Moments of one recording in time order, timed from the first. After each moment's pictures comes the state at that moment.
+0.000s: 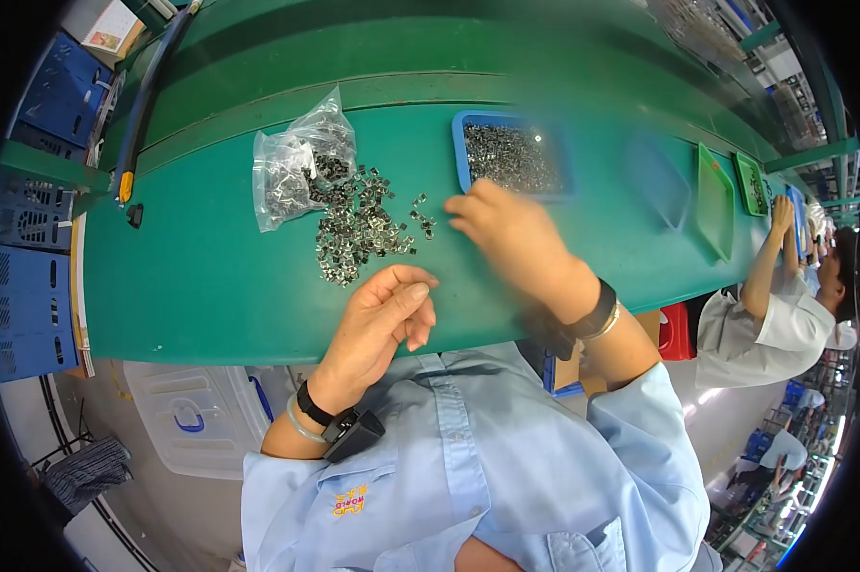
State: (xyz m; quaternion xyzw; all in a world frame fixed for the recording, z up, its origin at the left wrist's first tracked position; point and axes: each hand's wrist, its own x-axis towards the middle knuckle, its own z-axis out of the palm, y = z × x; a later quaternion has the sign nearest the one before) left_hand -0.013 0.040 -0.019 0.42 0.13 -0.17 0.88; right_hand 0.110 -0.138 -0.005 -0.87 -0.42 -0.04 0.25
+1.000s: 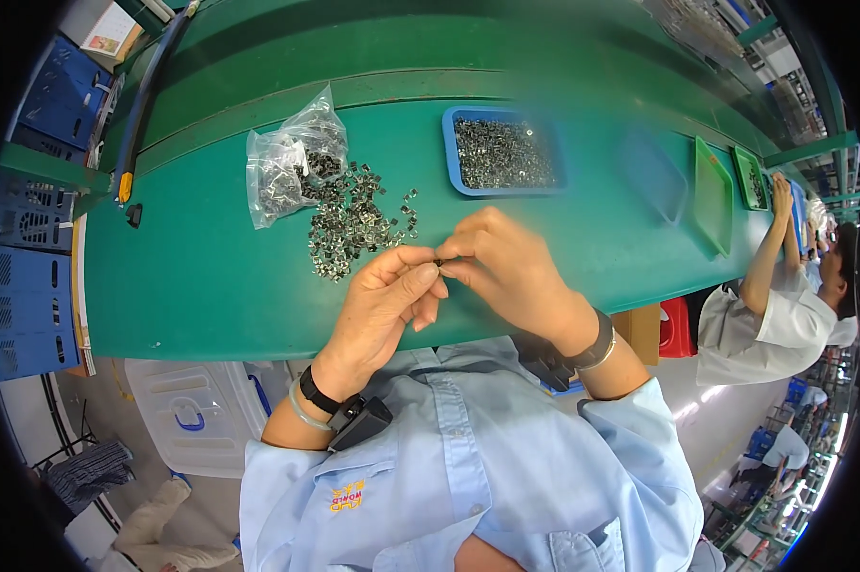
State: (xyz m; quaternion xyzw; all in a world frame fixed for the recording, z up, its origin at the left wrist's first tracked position) left_hand 0.000 0.025 -0.016 0.41 0.10 -0.14 0.90; right_hand 0.075 -0.144 0.011 -0.79 -0.41 -0.03 0.45
